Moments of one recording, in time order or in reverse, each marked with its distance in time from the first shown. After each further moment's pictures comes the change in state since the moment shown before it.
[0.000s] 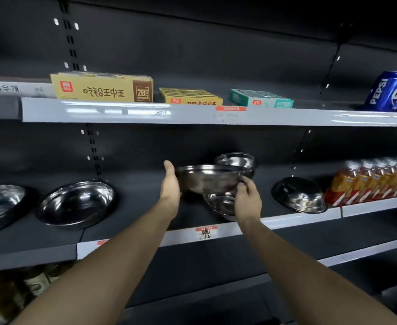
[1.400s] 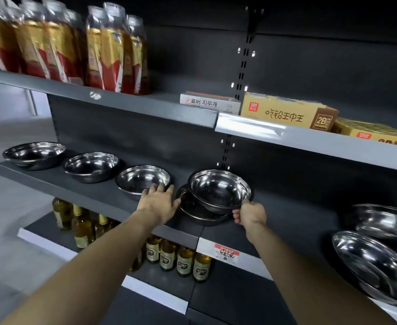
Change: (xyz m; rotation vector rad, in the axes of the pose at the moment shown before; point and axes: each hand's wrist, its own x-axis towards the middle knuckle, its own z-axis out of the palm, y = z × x) left_hand -0.065 0.081 -0.330 1.734 0.416 -0.023; right_hand -0.107 -0.021 0.276 -0.111 -0.542 0.201
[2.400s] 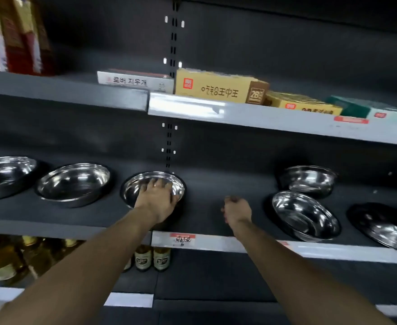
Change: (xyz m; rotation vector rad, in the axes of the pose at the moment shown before) left_hand 0.025 0.108 0.023 -0.010 -0.010 0.322; right_hand 0.003 0.040 -0.081 -0.184 0.217 0.023
